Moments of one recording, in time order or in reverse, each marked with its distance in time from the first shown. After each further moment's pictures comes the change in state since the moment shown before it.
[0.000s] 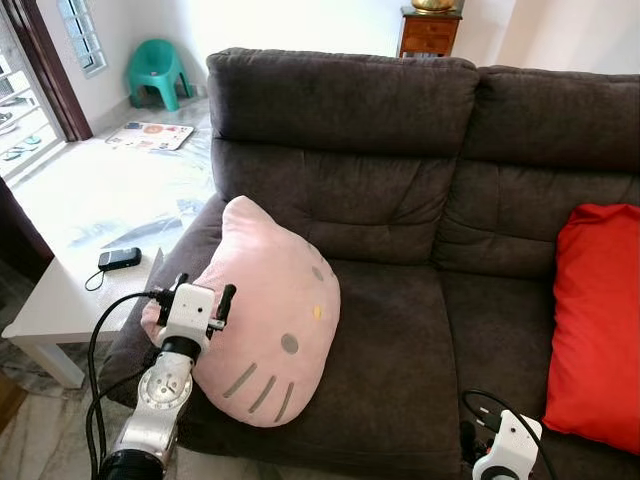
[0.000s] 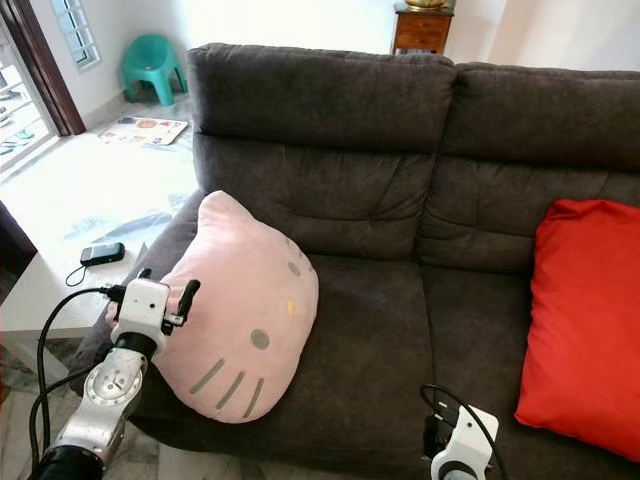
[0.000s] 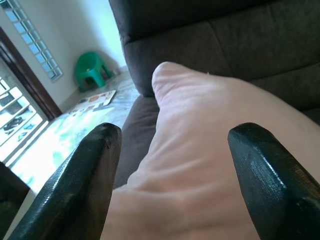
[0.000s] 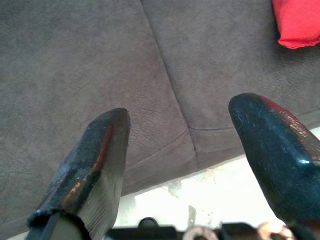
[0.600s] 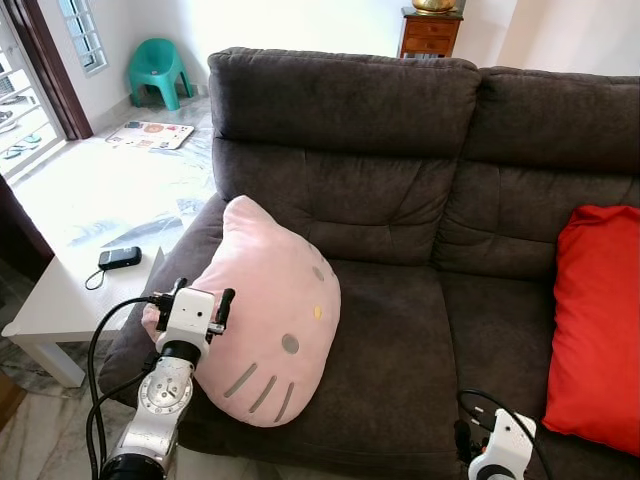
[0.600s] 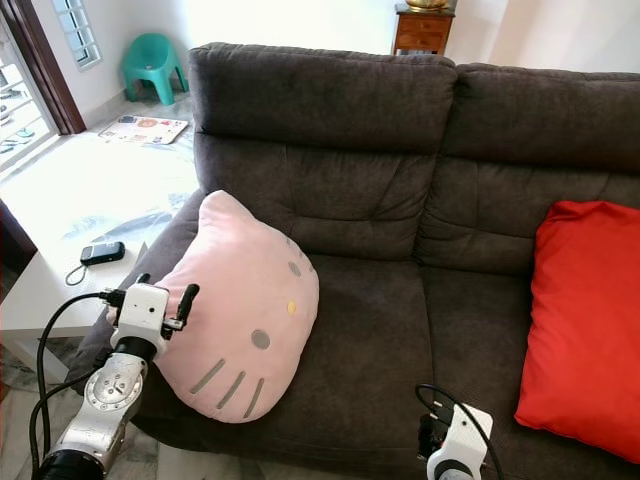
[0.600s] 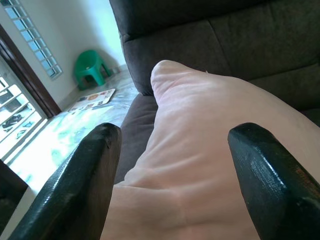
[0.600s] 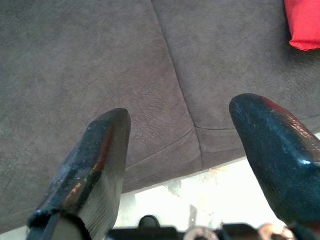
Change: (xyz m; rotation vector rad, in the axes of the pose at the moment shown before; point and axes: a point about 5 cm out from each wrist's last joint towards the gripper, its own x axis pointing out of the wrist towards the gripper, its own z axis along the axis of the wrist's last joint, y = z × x) left arm -0.001 -0.002 -0.001 -0.007 0.003 0.003; right arm 0.000 0.005 -0.001 -0.025 0.009 0.031
